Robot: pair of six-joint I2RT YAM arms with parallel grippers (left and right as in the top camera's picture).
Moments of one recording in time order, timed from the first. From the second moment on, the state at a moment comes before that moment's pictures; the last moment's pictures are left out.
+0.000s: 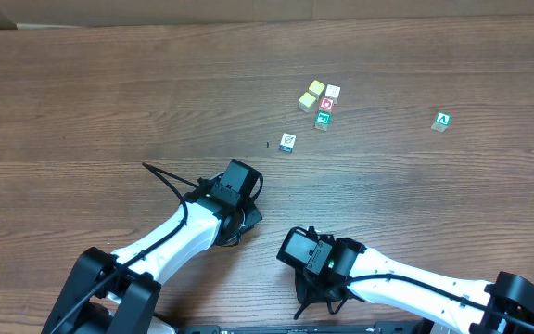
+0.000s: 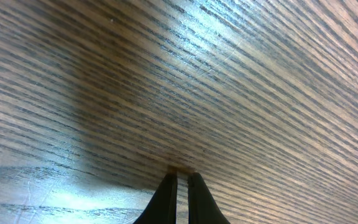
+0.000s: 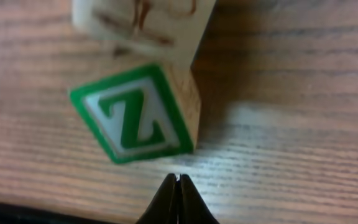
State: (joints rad) left arm -0.51 1.56 0.72 -0.48 0.01 -1.04; right arm 1.06 1.48 0.73 -0.74 -0.14 1.01
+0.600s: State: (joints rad) left arm -0.51 1.56 0.72 -0.49 0.01 -1.04; right arm 1.06 1.48 0.73 -0.63 -0.12 1.03
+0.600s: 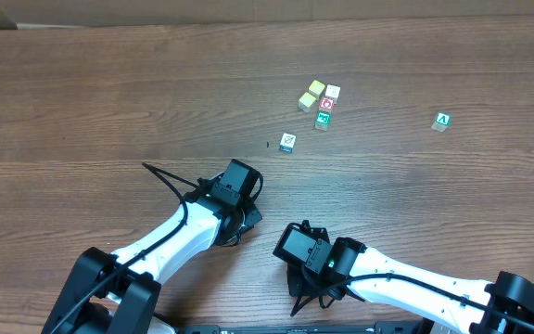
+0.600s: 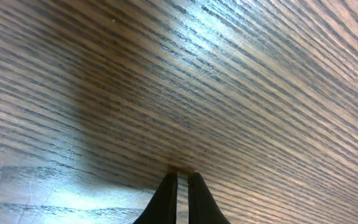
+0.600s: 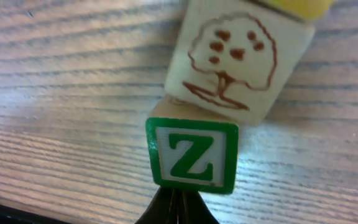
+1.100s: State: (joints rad) left arm -0.51 1.56 0.72 -0.49 0.00 -1.04; right arm 1.06 1.48 0.73 -0.54 -0.05 1.04
